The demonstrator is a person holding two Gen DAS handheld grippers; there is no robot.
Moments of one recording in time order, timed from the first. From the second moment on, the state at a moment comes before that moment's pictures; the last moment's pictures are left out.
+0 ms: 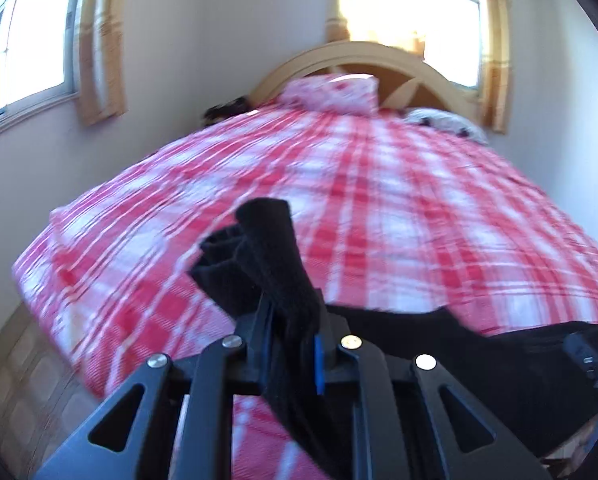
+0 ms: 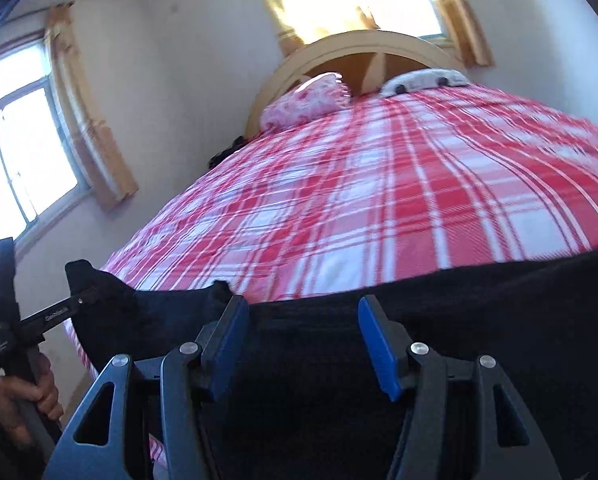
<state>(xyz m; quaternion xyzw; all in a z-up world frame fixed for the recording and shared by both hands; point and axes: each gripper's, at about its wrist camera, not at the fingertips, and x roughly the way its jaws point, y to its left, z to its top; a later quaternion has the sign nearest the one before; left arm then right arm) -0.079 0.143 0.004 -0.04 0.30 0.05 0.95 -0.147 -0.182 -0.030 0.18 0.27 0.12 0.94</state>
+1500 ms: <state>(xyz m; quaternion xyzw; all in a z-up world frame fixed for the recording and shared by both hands) -0.155 -0.022 -0.020 0.12 0.27 -0.35 0.89 -0.079 -0.220 -0.063 0.46 0.39 0.35 0.72</state>
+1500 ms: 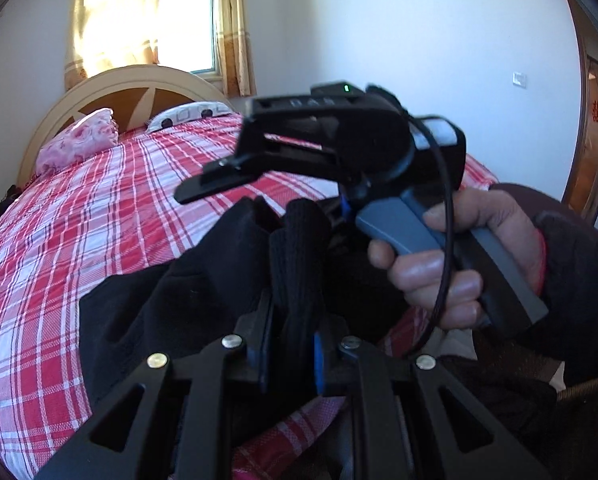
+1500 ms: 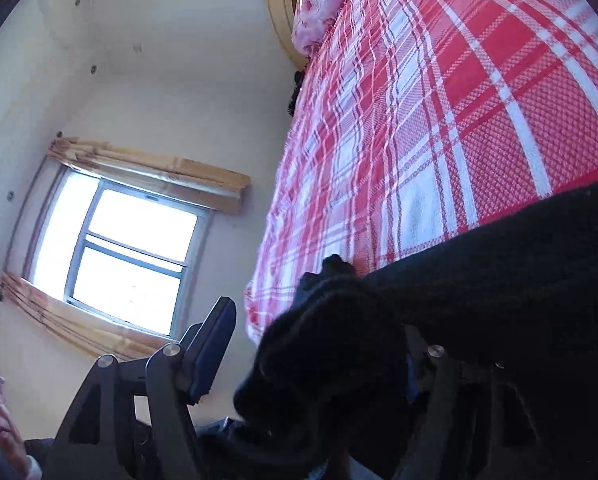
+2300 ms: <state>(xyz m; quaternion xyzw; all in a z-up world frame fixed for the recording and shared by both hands) -0.036 0.089 -0.048 -0.09 0.44 -0.17 0.88 -0.106 -0.233 -0.073 0.35 0.35 0.30 0.82</state>
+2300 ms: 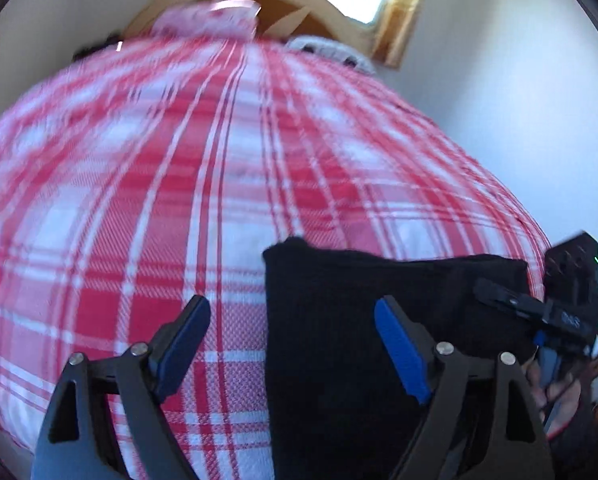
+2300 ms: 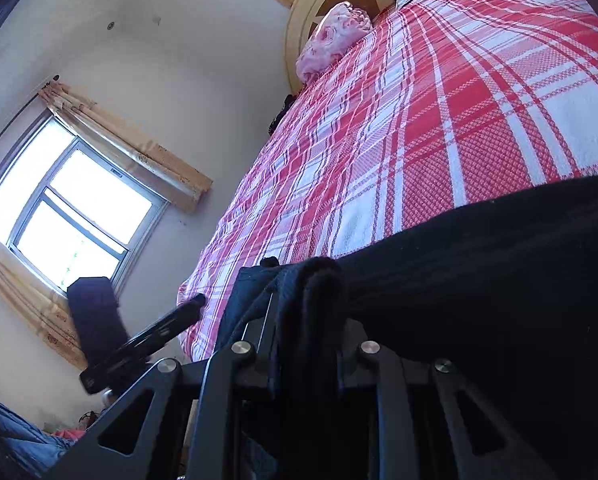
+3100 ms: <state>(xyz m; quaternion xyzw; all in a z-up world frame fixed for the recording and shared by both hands) -0.050 0.040 -0.041 0.01 0.43 -0.13 0.89 -0.145 -0.188 -0.035 0.18 0.34 0.25 0.89</state>
